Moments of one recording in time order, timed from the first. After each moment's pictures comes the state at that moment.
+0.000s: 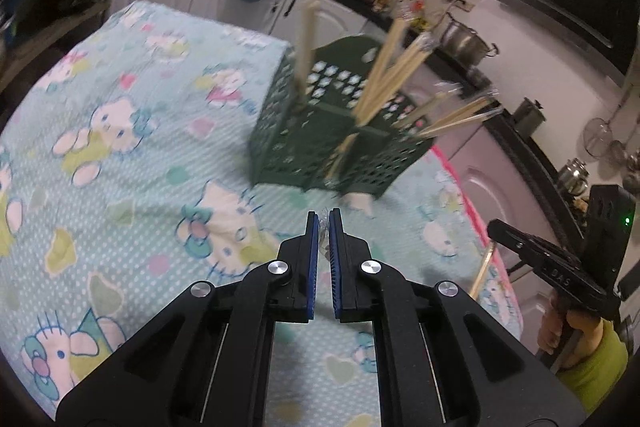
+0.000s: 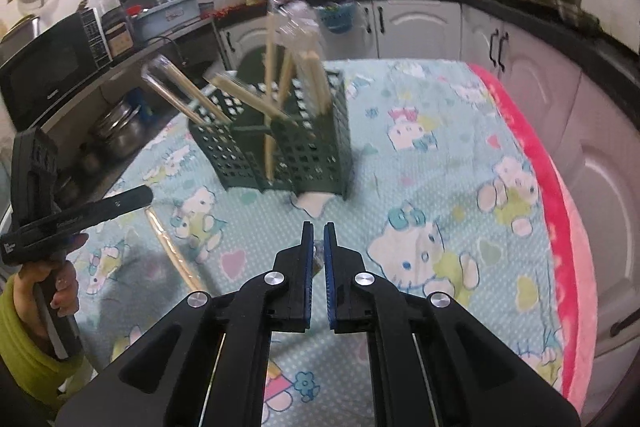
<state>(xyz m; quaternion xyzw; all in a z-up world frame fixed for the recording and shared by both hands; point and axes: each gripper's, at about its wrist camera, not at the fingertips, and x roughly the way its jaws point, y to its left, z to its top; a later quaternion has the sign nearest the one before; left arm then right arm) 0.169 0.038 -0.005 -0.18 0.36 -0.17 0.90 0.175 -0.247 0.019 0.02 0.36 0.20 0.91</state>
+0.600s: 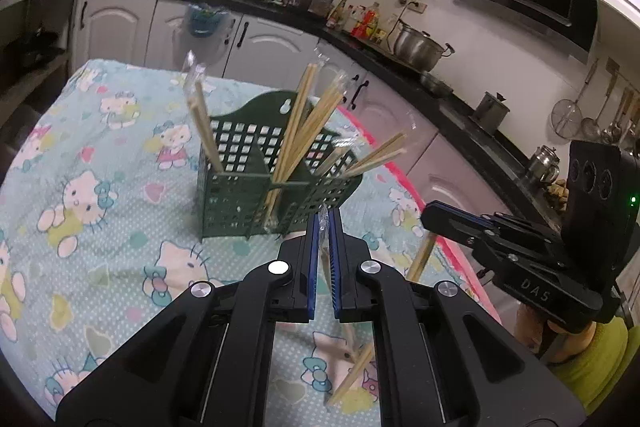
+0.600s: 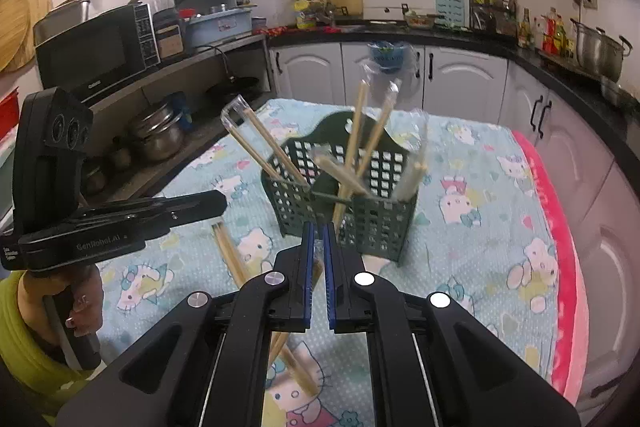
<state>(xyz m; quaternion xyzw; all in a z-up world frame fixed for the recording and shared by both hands) 0.170 0.008 0.055 -0.14 0.32 -0.22 0.91 0.173 -0.193 0.077 -0.03 0.31 0.26 0.91</state>
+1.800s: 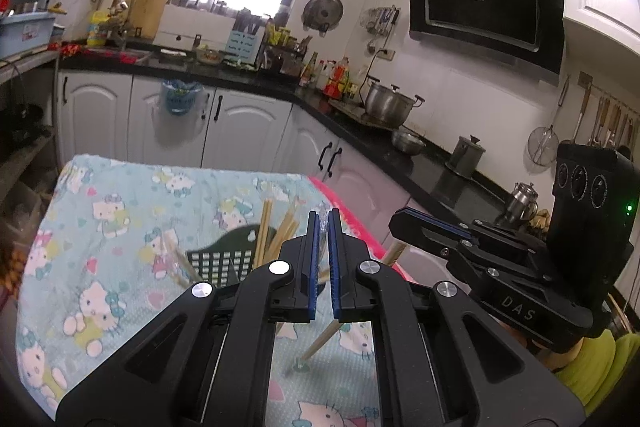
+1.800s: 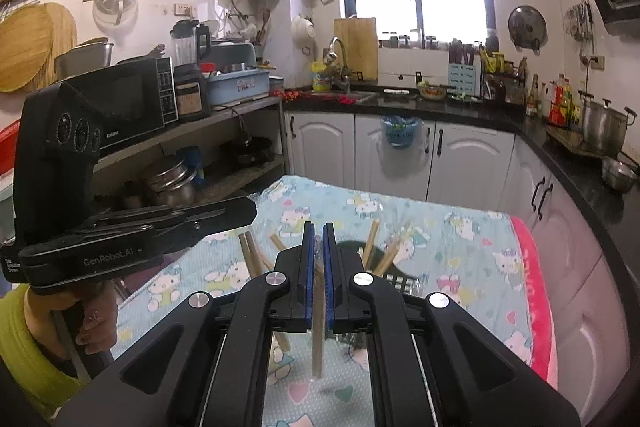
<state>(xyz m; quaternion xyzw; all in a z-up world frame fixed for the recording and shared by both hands) 0.183 0.008 0.162 -0.12 0.22 -0.25 0.94 0.184 -0.184 0.178 -0.03 0.20 0.28 0.94</state>
